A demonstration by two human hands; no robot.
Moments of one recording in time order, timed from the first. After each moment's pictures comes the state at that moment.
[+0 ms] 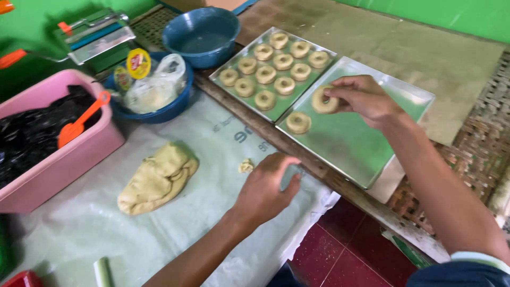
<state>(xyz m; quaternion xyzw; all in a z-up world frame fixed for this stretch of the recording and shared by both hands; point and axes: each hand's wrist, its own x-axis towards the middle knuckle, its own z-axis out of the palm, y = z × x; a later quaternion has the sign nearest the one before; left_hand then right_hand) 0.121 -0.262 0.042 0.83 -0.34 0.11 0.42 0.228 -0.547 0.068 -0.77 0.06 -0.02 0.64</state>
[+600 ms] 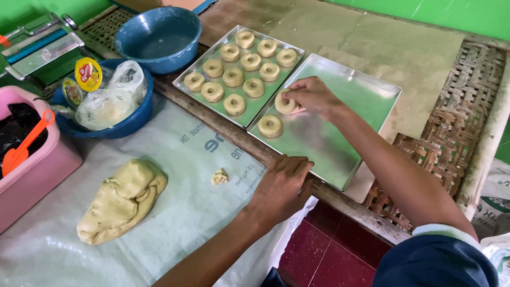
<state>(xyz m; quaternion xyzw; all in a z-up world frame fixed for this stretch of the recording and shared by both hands) 0.139 -0.342 -0.002 0.81 -0.47 0.16 0.30 0.288 -0.556 0.007 -0.77 0.10 -0.02 0.62</state>
